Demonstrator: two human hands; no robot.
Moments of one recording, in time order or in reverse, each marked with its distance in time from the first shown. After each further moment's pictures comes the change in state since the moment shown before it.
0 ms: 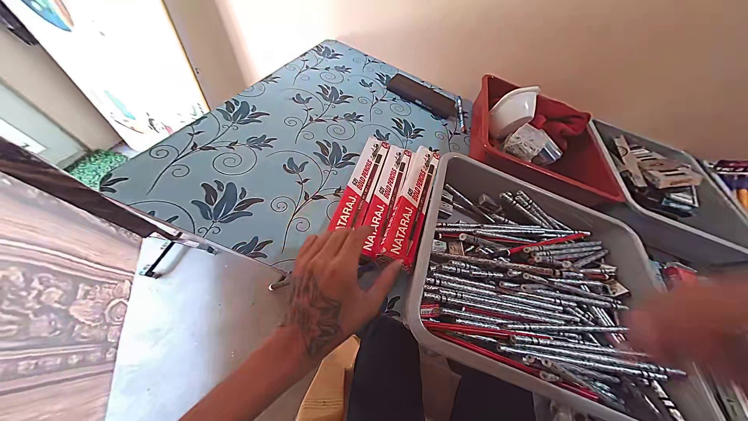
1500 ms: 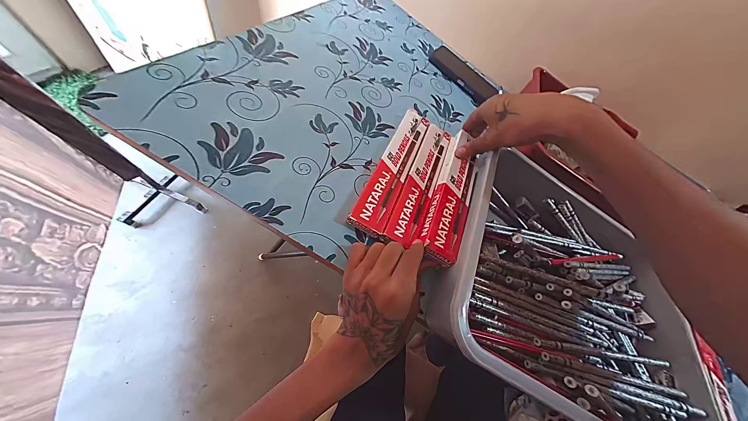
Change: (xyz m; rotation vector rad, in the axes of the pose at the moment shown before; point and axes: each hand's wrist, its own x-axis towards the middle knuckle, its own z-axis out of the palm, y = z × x) left_hand -0.026 0.031 0.051 -0.006 0.315 -0.122; right_hand 0.266 0.126 0.018 -0.577 -0.480 0.474
